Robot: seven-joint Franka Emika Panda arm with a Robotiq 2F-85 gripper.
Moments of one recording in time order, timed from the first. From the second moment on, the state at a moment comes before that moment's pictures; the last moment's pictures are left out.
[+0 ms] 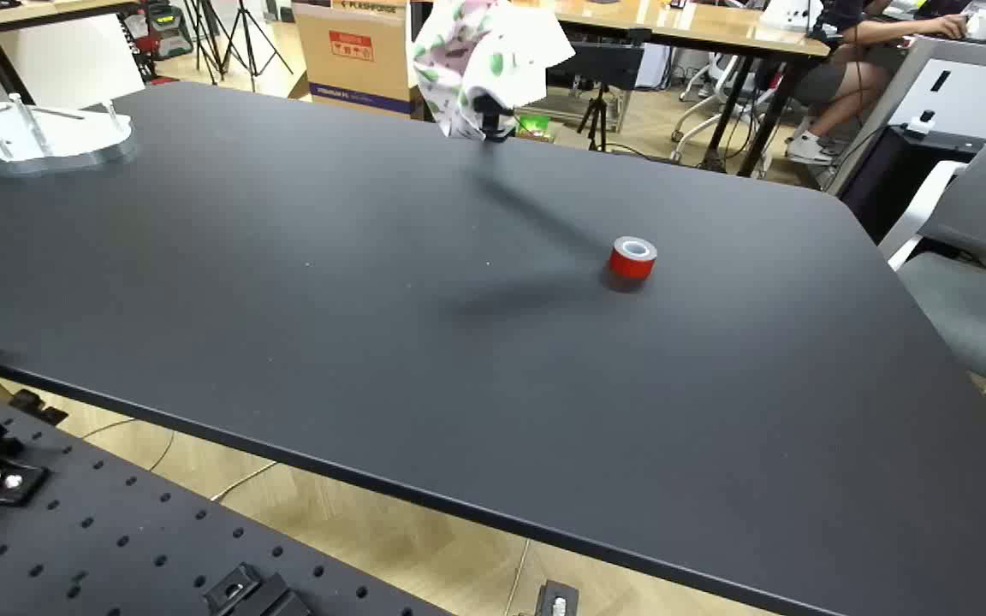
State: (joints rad) arm -0.02 -0.45 0.10 -2.14 -0.02 1.38 0.21
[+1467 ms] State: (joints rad) arm -0.12 -0.34 0.06 -2.17 -0.28 1.90 0.32
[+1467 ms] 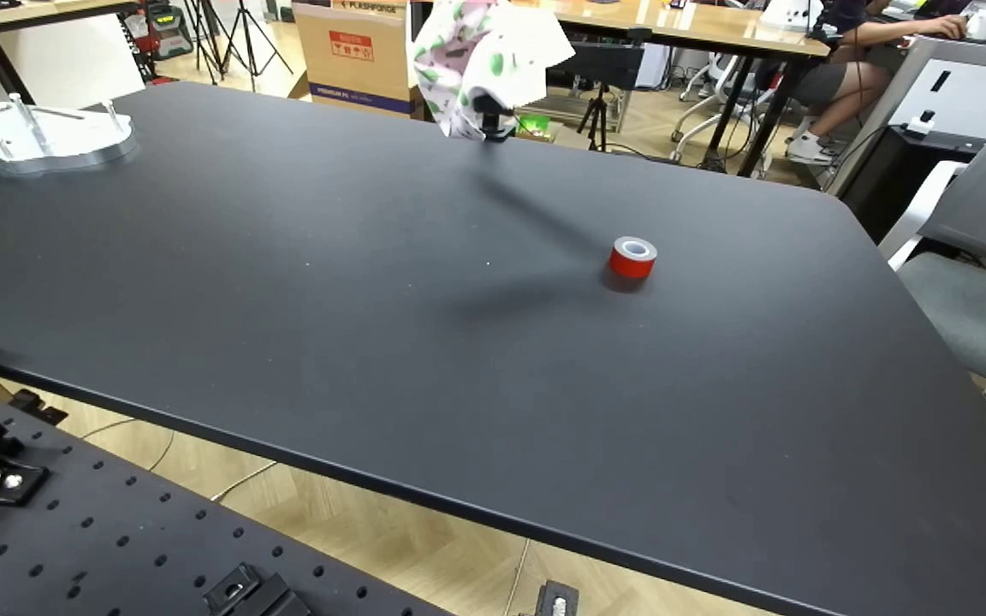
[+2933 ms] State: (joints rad) arm -0.06 -0.11 0.02 -2.18 -0.39 2.00 -0.13
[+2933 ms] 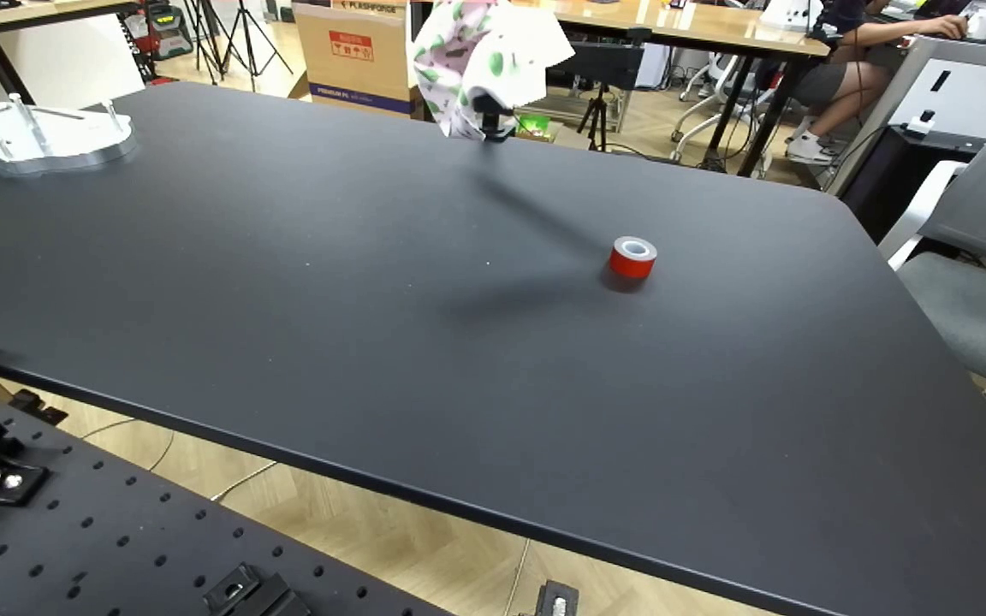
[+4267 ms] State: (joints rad) arm -0.02 0.02 0.02 -2.20 -0.47 2.11 -0.14
